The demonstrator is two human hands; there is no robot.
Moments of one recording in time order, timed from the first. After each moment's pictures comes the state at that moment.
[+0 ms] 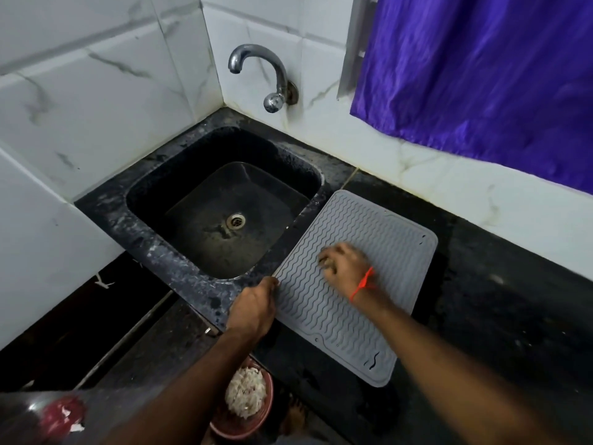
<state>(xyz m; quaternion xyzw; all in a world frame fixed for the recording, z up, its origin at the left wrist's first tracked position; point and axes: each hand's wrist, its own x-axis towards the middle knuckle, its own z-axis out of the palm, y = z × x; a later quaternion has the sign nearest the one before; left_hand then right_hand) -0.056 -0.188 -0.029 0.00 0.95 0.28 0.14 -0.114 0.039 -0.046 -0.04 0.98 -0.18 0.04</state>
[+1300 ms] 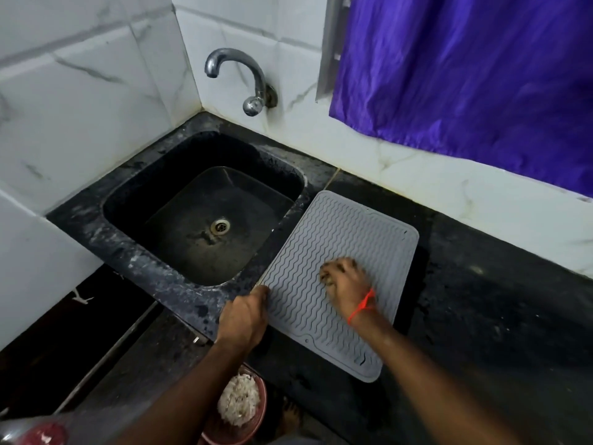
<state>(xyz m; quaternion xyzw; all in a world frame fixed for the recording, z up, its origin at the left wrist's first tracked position) -0.050 -0.187 -0.031 0.04 0.97 0.21 0.13 -0.071 0.049 -0.053 0.02 0.98 -0.19 0.03</state>
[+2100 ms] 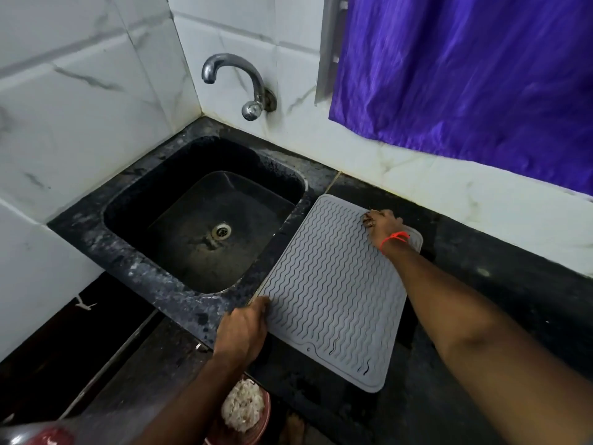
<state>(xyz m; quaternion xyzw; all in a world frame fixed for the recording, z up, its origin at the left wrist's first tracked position) -0.047 -0.187 -0.026 0.06 0.96 0.22 0.15 -0.205 0.158 -0.037 0.15 0.97 -0.15 0.09</state>
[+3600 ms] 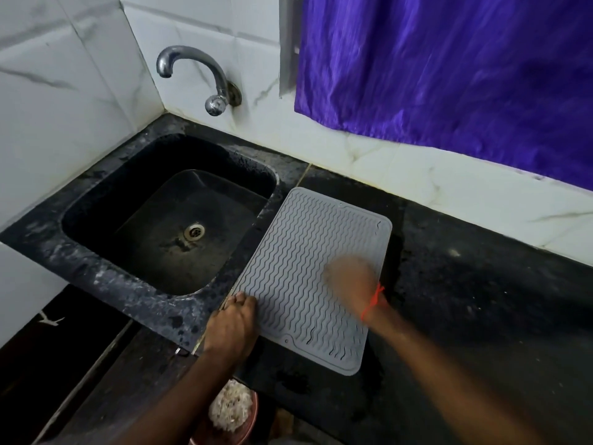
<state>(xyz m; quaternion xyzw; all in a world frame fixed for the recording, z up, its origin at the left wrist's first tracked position) -0.041 -0.162 -0.019 0.15 0.97 0.04 0.18 -0.053 0.111 -0.048 0.03 0.98 -0.16 0.10</state>
